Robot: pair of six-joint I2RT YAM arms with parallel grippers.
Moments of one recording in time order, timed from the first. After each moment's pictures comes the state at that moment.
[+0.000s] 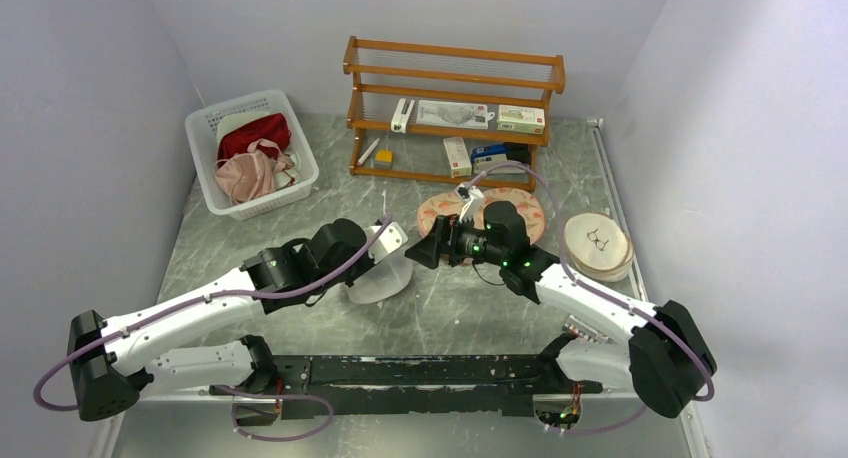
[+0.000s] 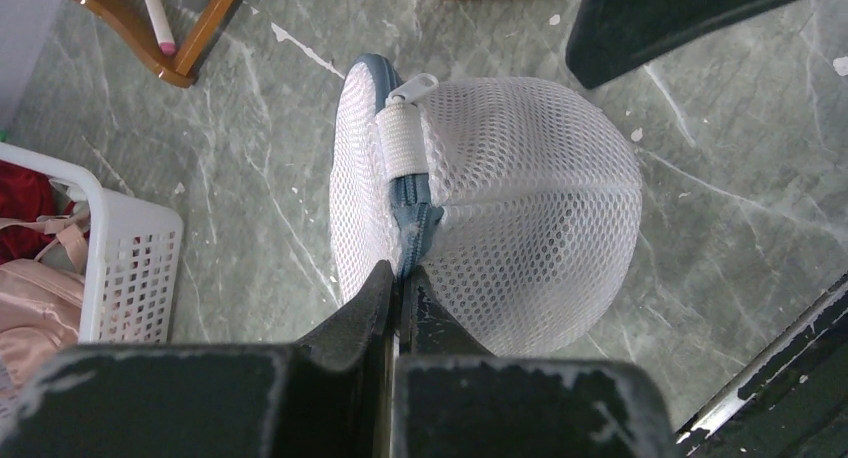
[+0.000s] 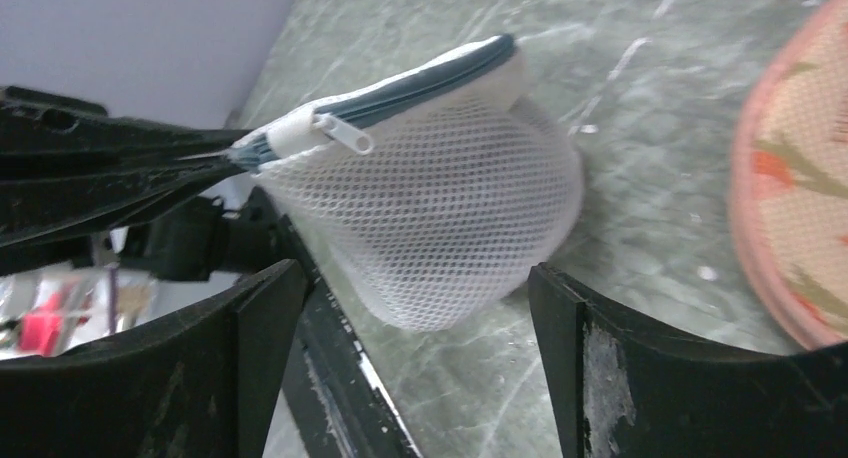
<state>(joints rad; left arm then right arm) -1.02 1.03 0.88 -0.53 -0.33 0.20 0.66 1.14 0.60 0.18 -0.37 0.59</state>
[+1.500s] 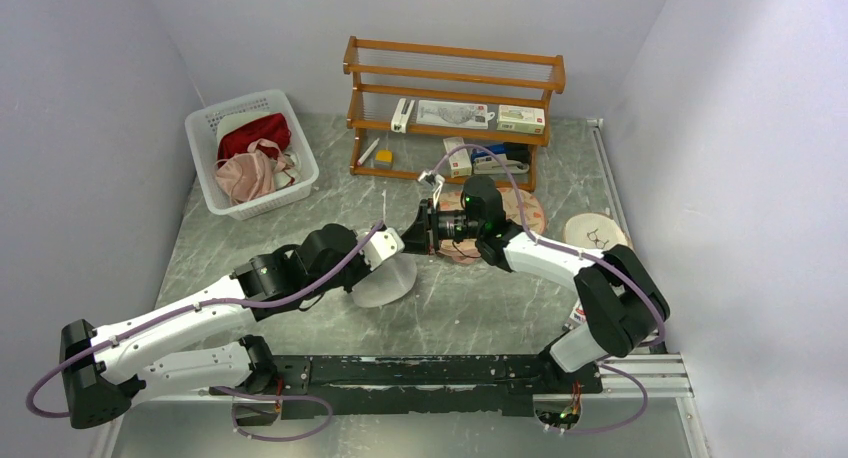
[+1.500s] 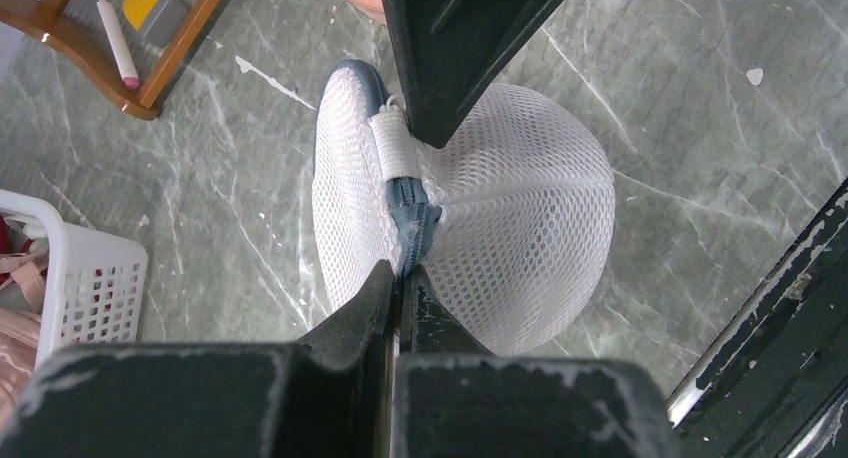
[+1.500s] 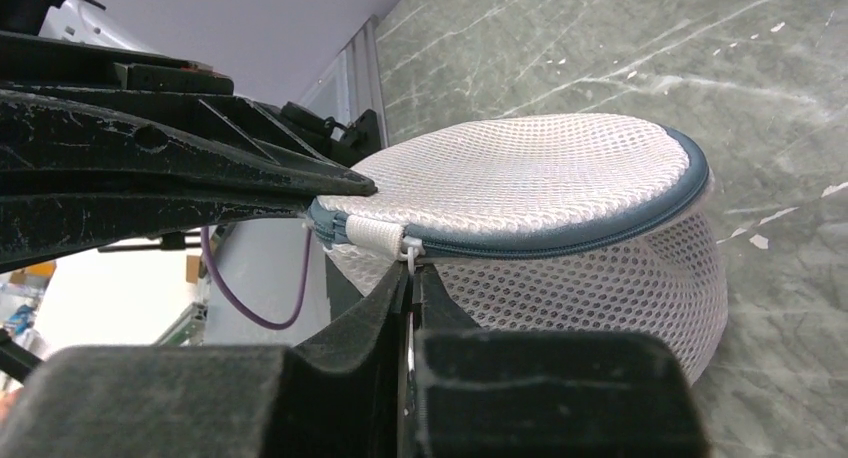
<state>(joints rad) -1.03 0.96 0.82 -0.48 -0.24 0.20 0.61 1.51 0.76 0.49 -0.90 0.56</state>
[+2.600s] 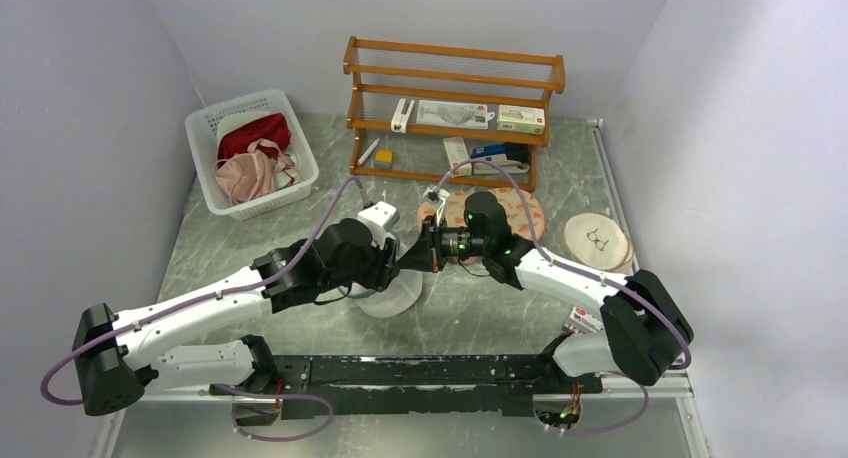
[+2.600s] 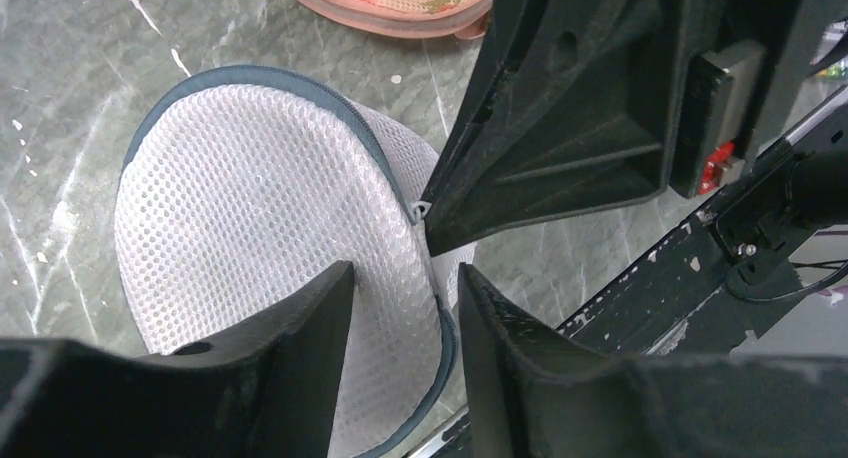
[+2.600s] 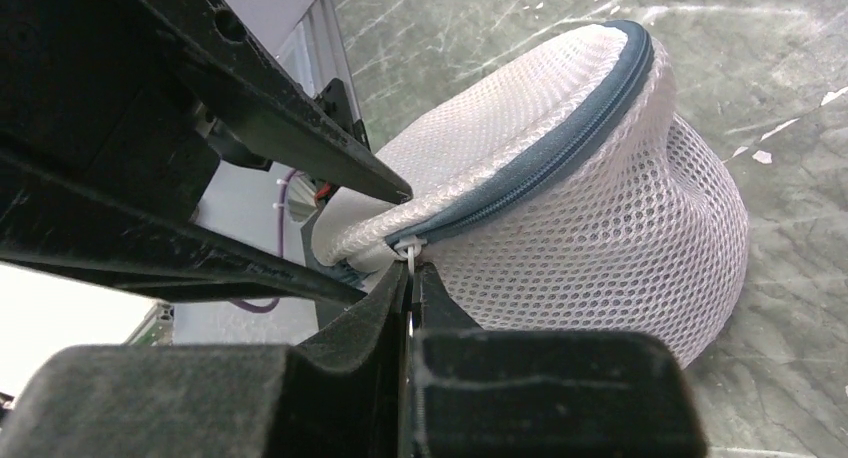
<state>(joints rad) -1.03 1.06 0.85 -0.41 -0.19 -0.42 0.68 1.35 0.67 0.32 -0.75 0.50</state>
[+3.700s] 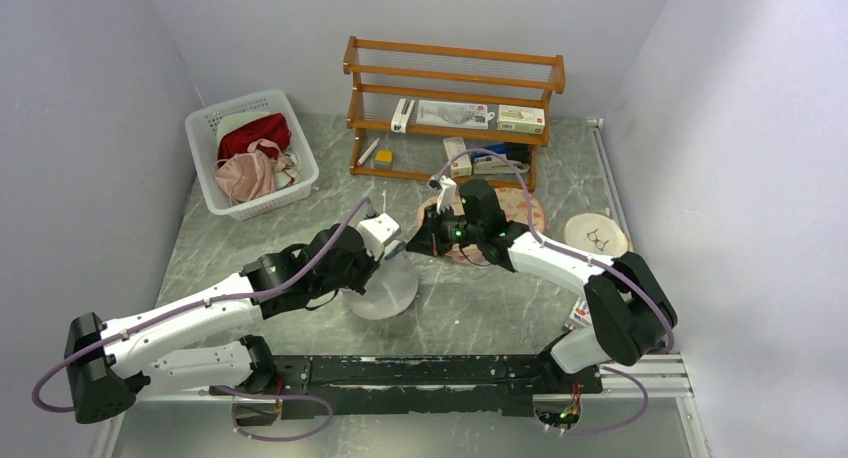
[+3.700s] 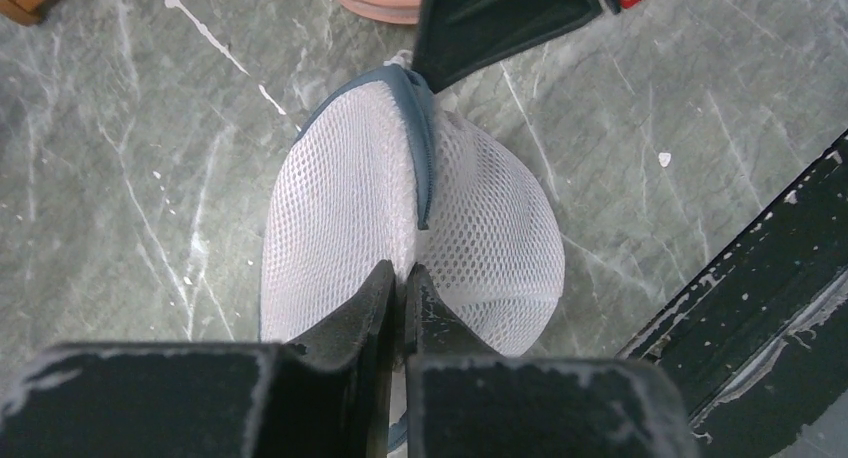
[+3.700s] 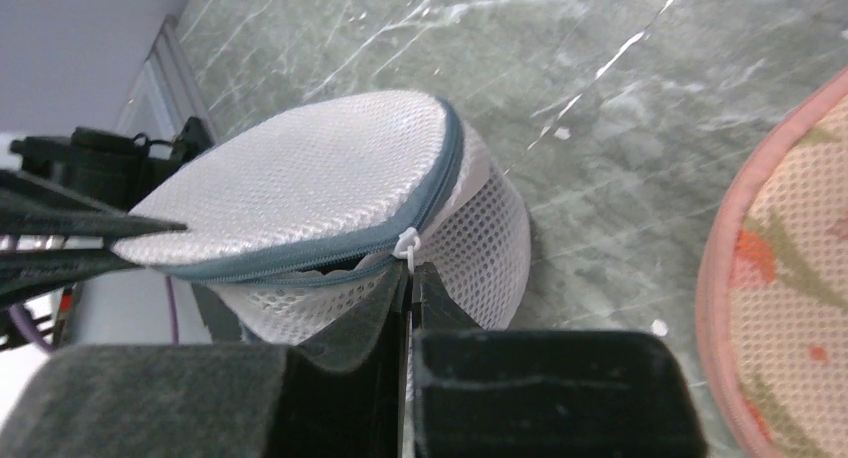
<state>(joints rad) -1.03 1.00 0.81 -0.44 -0.24 -0.13 0.62 1.46 0.79 0.12 -0.55 0.37</state>
